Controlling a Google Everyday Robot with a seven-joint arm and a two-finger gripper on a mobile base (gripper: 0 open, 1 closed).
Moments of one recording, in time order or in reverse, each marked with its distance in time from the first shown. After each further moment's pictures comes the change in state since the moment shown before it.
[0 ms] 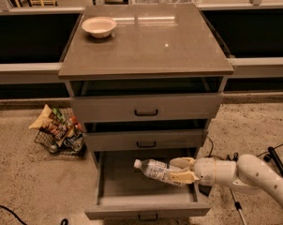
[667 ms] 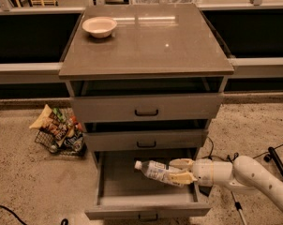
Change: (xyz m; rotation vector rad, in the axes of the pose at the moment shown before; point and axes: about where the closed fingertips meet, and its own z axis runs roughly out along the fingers) arm 0.018 -0.018 0.006 0.024 0.014 -0.006
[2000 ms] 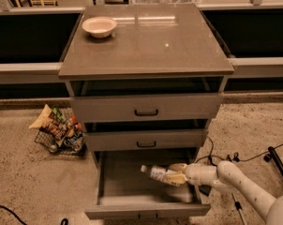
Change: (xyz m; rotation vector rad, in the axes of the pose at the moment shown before) arm 0.138 -0.137 0.054 0.090 0.068 0.044
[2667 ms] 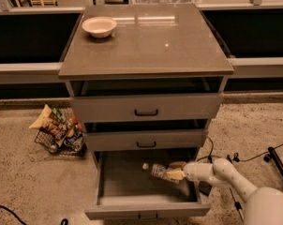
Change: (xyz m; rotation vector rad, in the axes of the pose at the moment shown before) arm 0.026 -0.050 0.024 0.042 0.037 0.051
